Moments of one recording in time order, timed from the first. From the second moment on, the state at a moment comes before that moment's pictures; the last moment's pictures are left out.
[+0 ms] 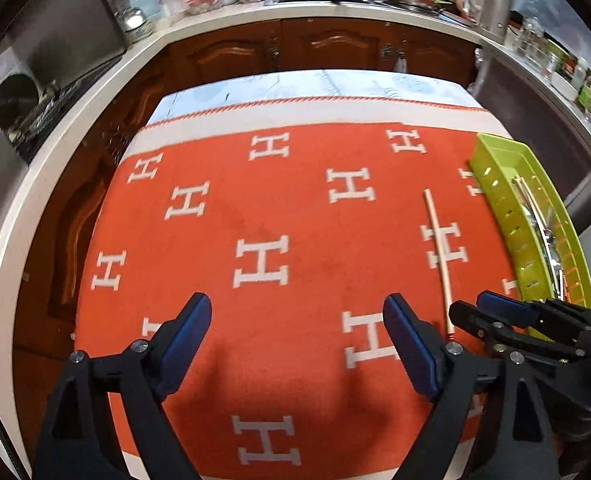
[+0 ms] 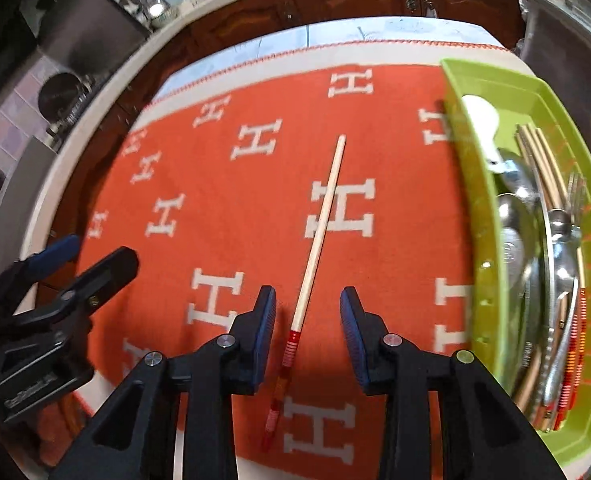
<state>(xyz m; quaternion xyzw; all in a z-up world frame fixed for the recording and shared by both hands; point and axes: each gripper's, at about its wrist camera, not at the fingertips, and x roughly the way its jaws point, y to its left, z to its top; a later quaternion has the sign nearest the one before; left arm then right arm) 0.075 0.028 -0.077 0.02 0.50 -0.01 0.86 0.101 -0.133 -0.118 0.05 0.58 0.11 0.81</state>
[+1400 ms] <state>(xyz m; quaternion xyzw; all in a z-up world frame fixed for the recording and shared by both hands) 0.077 -0.024 -0.036 -0.01 0.49 -0.05 0.87 0.060 -0.234 -0.028 0.13 0.50 0.09 0.85</state>
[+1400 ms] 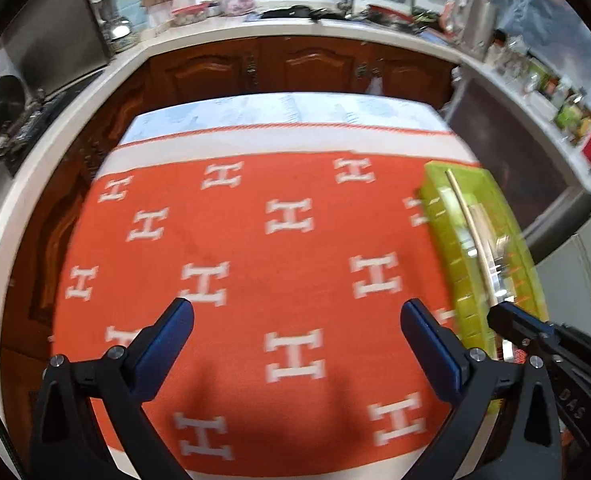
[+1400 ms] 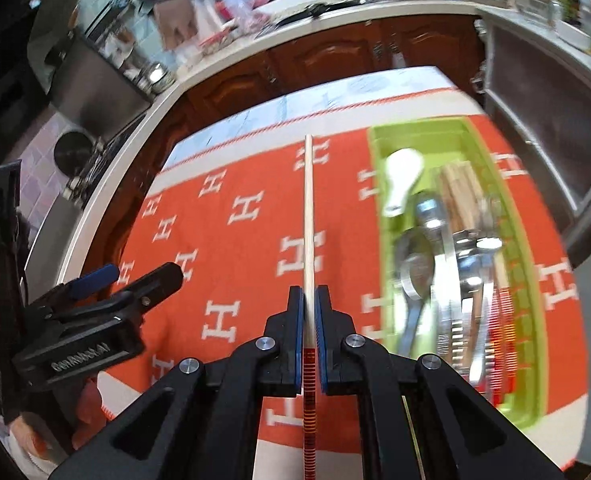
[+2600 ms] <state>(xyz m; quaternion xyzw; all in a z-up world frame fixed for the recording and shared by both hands) 0.095 -0.079 -0.028 0.00 0.49 -0.07 0.87 0.066 -0.312 -0.024 0.13 0.49 0.03 0.86</state>
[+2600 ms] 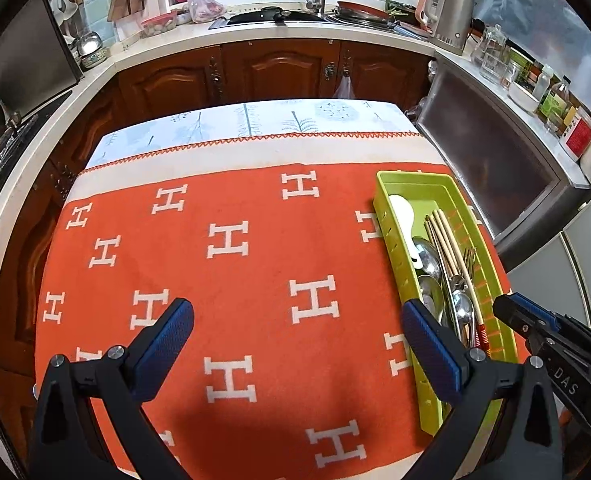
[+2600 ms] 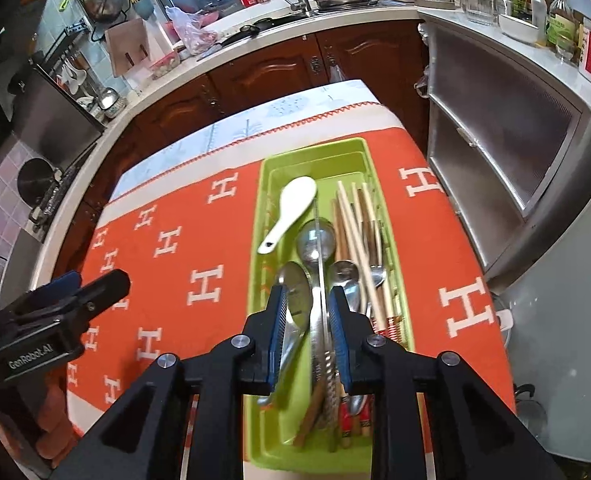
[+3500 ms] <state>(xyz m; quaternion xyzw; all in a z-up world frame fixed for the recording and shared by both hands) 0.004 -0.014 0.035 0.03 0.42 -0.04 0.90 -0.009 -0.208 0.067 0.11 0.45 0.09 0.88</state>
